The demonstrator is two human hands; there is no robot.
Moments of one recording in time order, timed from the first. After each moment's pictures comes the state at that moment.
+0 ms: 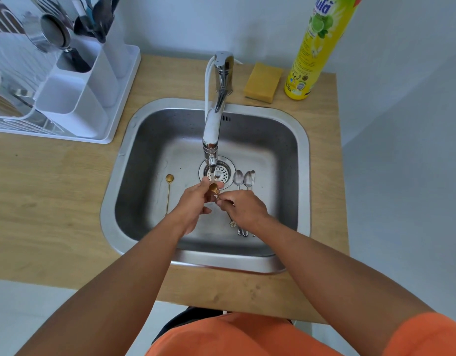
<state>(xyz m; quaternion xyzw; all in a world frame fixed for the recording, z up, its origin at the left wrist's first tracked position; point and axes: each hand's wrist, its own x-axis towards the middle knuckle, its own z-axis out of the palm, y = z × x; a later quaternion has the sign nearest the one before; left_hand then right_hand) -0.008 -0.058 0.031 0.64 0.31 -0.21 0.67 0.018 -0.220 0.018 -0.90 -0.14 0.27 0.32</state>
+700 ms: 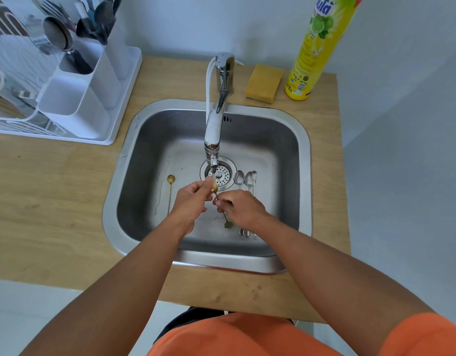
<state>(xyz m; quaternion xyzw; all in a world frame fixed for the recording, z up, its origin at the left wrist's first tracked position) -0.010 -0.052 0.026 0.66 0.34 -0.14 0.66 0.021 -0.215 0.022 -0.87 -0.13 0.32 0.34</state>
